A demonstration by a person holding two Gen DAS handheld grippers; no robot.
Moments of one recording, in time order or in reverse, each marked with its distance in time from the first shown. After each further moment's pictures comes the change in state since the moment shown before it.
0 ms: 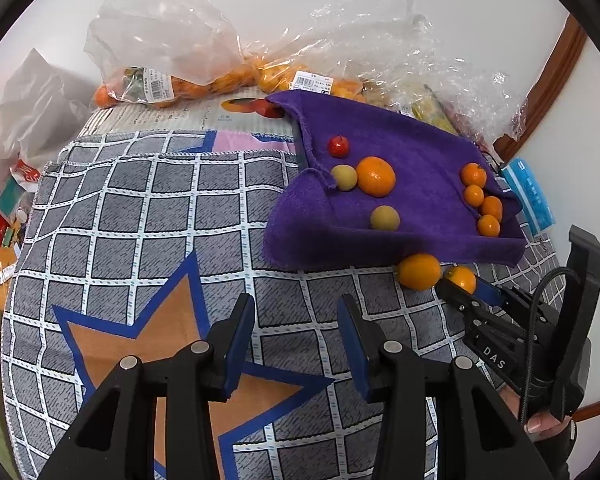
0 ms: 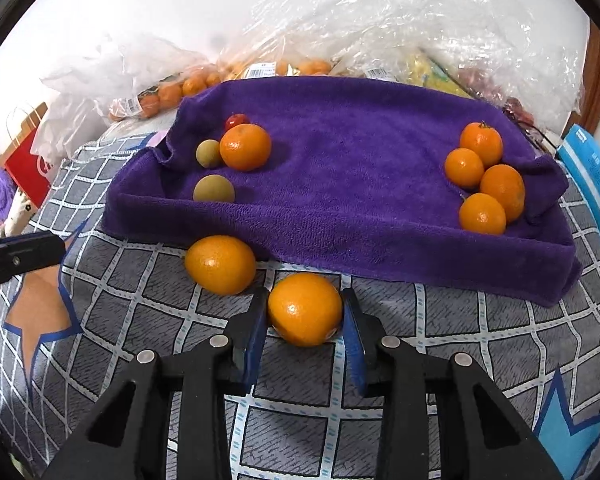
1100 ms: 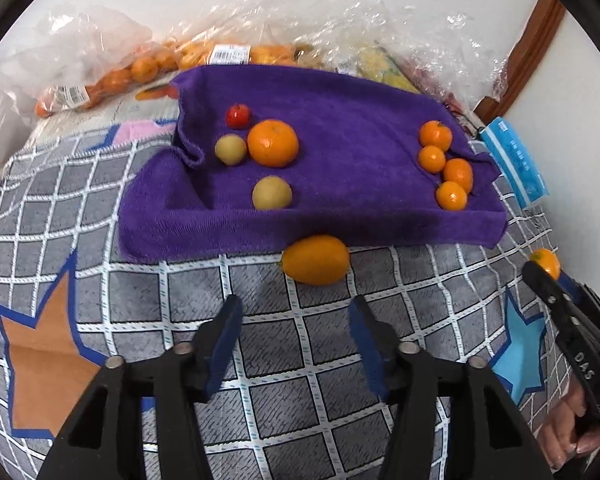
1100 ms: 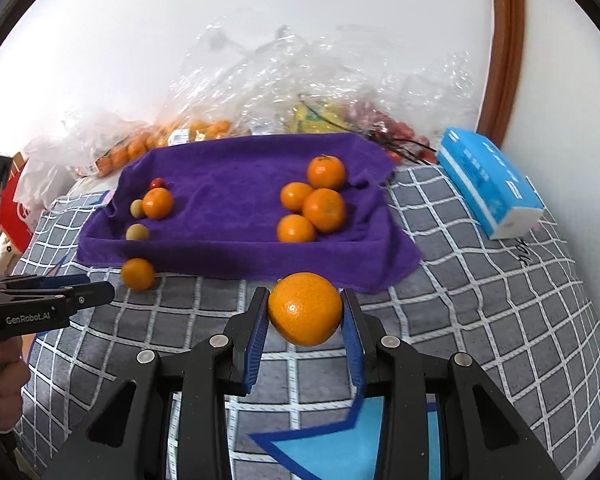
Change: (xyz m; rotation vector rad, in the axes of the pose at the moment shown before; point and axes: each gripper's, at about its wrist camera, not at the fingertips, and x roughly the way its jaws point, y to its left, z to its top) left arm 0.041 -0.092 -0.010 0.056 0.075 -0.004; right arm -0.095 -0.101 -0.020 0.092 -0.125 -0.133
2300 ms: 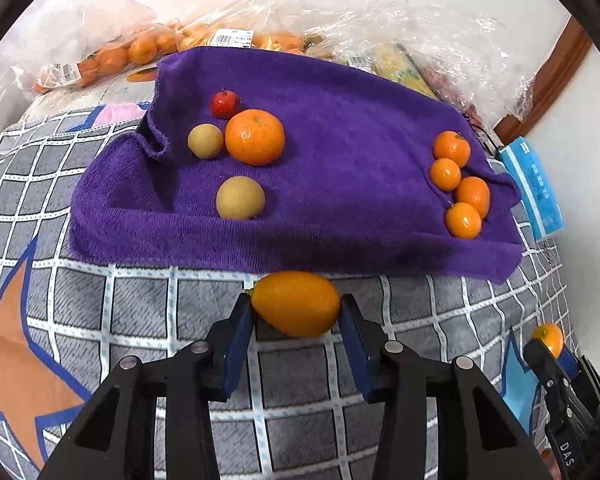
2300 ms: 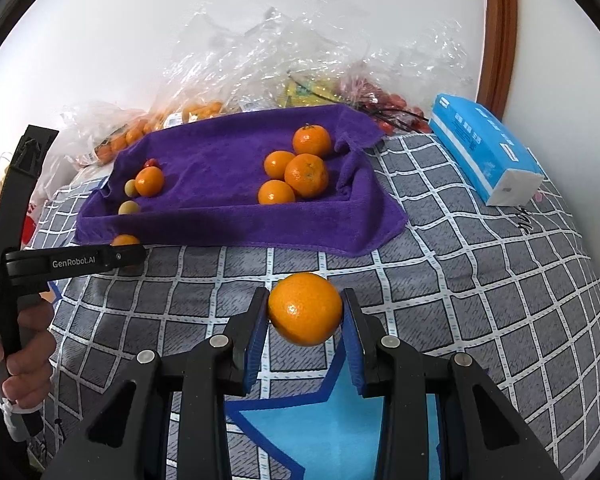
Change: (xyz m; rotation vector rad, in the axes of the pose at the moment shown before) left arm 0.029 -0.020 0.013 -0.101 -0.011 0.013; right arm 0.002 -0.018 -0.020 0.015 0.045 0.047
